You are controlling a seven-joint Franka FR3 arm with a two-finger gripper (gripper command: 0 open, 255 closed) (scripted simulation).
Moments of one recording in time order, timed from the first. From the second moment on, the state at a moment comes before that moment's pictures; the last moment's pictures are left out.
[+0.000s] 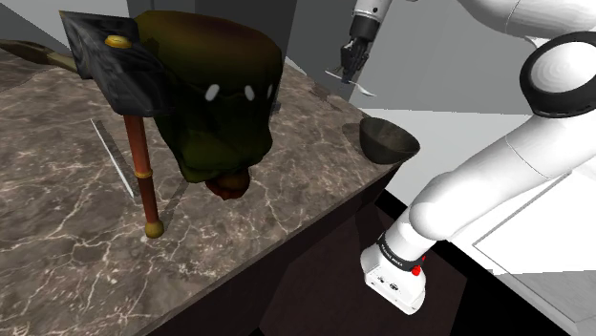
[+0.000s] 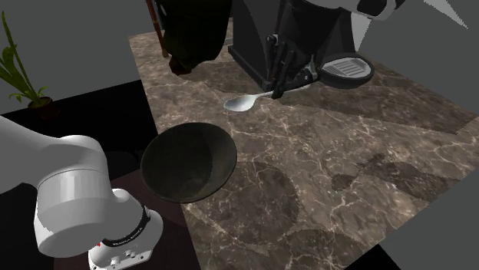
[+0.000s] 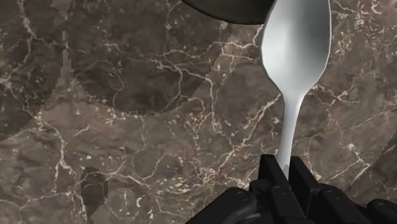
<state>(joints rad) 0.00 -0.25 -0.19 -1.83 0.08 1.42 -0.16</state>
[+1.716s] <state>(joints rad) -0.08 -0.83 -0.21 -2.35 -0.03 1.36 -0.19</state>
